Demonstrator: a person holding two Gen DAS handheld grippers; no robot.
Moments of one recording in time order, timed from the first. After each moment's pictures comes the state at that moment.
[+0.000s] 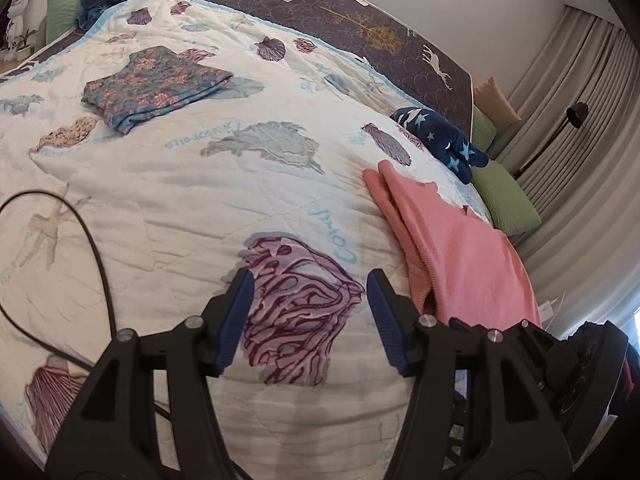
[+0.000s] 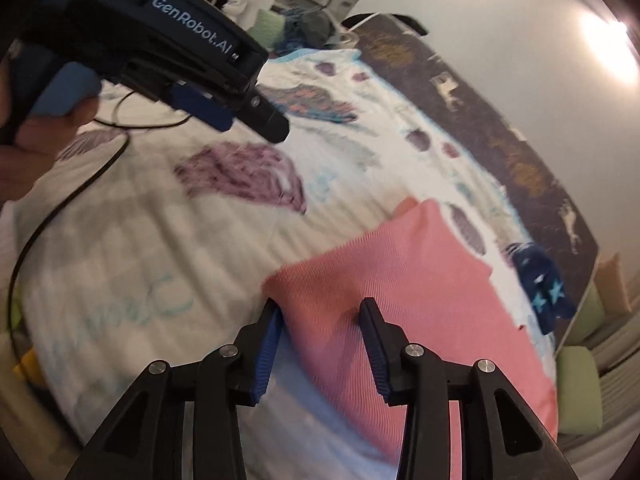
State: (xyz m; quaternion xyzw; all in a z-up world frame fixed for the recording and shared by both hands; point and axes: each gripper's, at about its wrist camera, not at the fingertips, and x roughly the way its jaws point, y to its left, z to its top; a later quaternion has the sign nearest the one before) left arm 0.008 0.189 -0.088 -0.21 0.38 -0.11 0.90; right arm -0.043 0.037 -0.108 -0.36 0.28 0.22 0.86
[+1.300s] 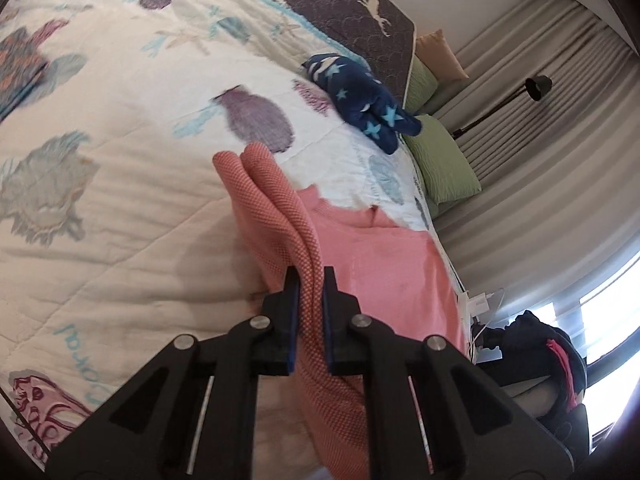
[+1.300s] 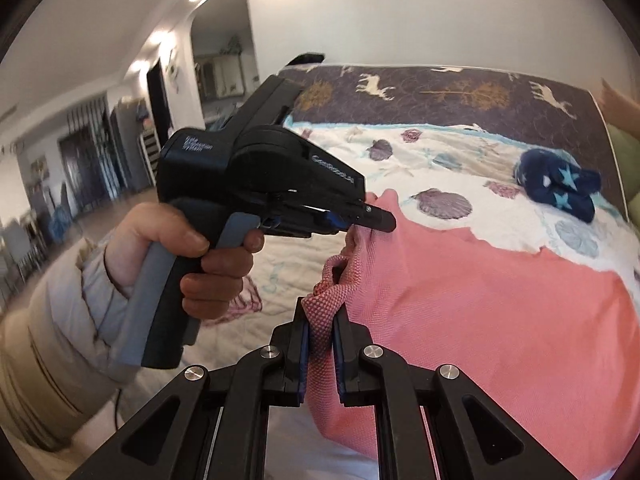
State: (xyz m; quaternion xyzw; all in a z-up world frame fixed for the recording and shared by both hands) left arm 0.138 0.047 -0.039 -0.22 0.45 -0.26 0.82; right arm -0.023 -0.078 -0.030 0.00 0.28 0.27 0.92
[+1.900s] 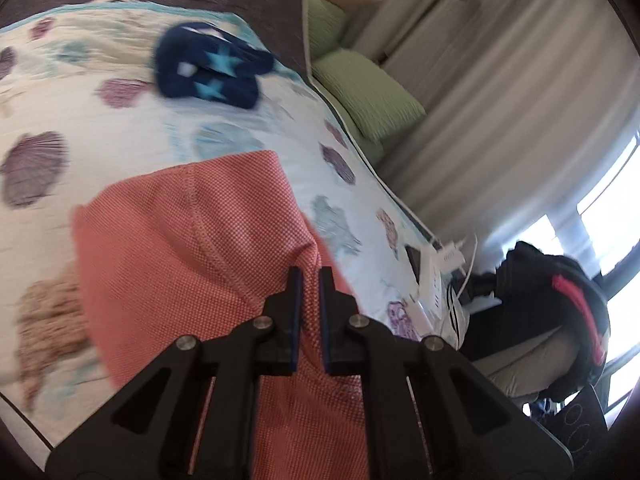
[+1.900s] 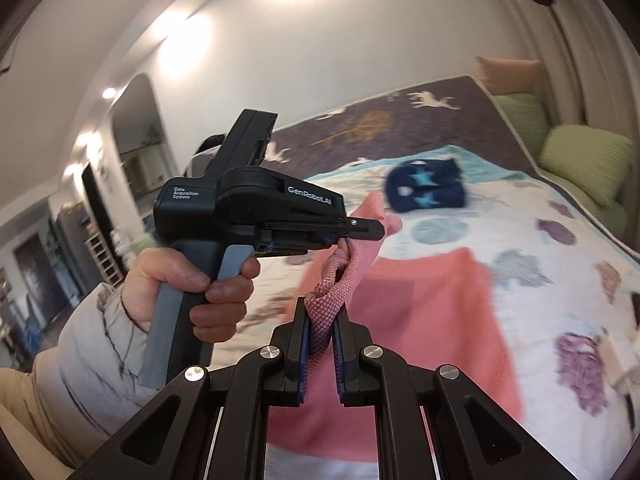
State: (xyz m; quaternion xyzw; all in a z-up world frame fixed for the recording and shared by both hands) left arm 0.153 -0.186 -0.008 -0.09 0.45 -0.39 0.80; right arm -0.068 -0.259 -0.009 0.13 0.22 0.14 0.96
